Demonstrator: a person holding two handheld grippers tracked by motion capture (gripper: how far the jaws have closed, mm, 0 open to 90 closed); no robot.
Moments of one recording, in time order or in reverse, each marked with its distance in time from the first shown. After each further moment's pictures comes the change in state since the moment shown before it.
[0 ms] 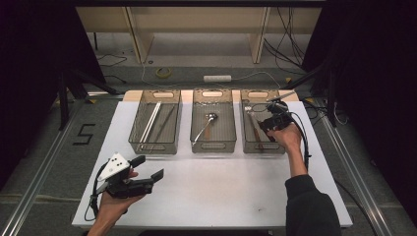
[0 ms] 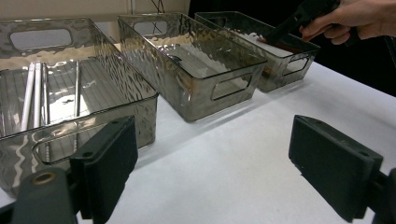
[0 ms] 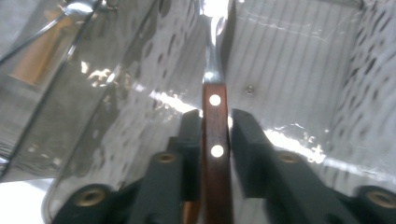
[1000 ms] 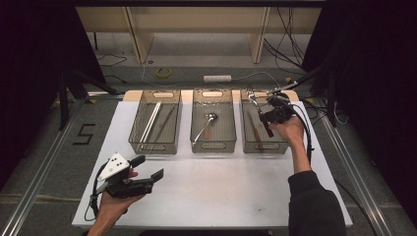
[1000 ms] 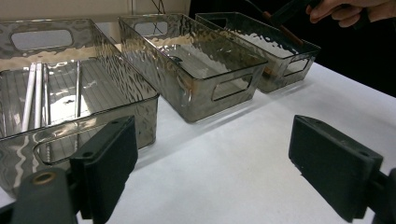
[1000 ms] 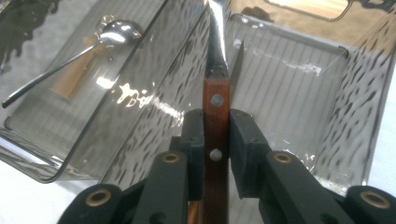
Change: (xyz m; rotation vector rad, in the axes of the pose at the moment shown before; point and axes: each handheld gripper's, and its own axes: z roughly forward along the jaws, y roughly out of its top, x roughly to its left) left arm 0.000 0.000 0.000 -0.006 0.003 -0.003; right arm 0.008 0.016 -0.026 -0.060 -0.005 -0.081
